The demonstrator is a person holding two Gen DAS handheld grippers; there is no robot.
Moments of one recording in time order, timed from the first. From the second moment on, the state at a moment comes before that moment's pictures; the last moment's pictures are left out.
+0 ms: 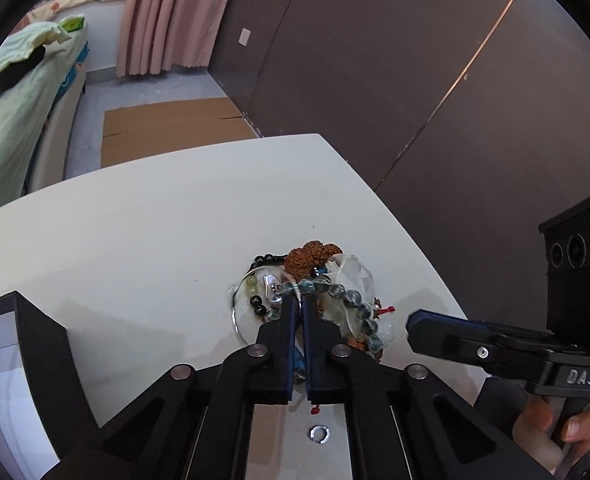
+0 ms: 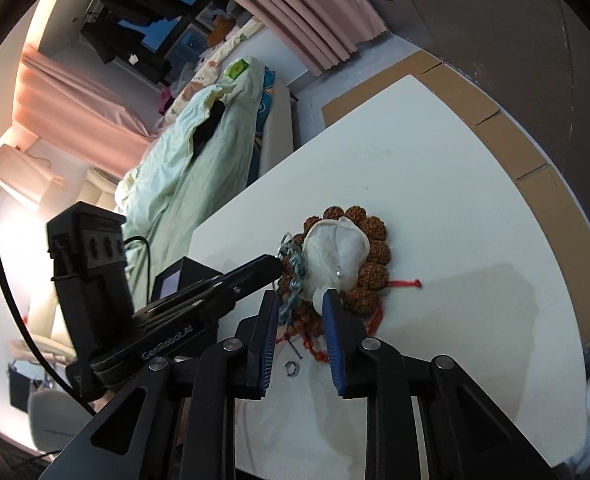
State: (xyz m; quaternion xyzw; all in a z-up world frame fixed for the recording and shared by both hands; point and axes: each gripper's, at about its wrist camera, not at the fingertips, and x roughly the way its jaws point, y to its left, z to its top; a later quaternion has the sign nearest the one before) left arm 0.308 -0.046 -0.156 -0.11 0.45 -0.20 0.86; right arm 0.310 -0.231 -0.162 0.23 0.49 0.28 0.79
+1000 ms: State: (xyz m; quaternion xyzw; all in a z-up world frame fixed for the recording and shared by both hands) left arm 0.265 0.034 -0.079 -0.20 0.36 -0.18 0.89; right arm 0.324 -0.188 -0.145 0.15 0.51 0.27 0.80
